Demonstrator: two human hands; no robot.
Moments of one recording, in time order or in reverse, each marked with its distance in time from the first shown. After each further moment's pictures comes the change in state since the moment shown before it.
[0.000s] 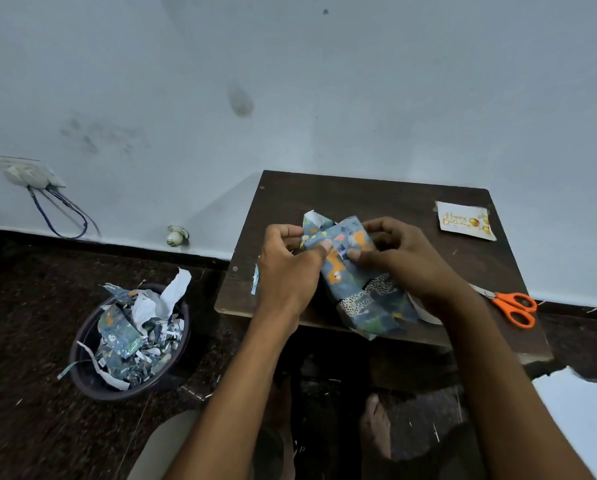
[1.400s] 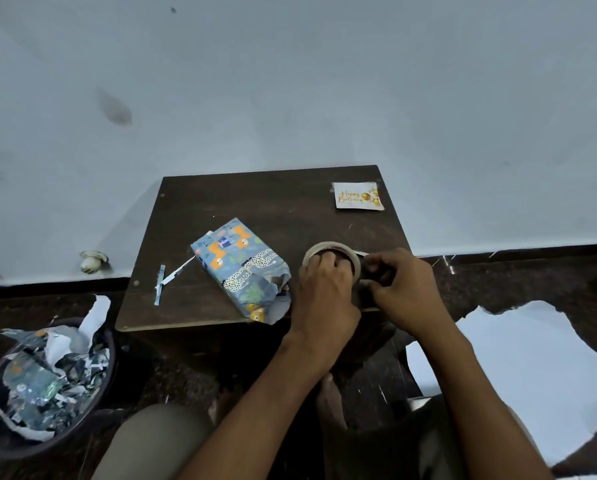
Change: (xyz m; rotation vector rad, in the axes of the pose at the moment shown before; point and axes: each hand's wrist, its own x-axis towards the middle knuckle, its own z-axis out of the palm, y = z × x) left_hand -0.090 -0.028 0.129 0.957 -0.426 0.756; right_hand -0.082 0.082 -0.099 -0.606 0.471 -0.063
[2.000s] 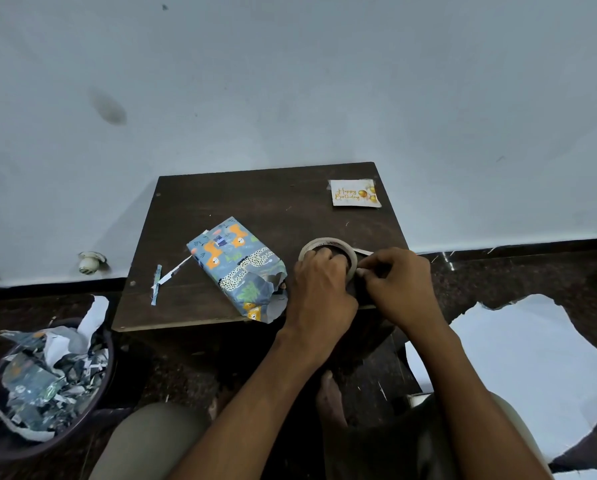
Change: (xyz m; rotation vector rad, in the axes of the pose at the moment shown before) left_hand 0.005 0.000 -0.002 -0.112 0.011 -0.039; right_hand 0.001 -0.003 0.005 0.020 0.083 0.033
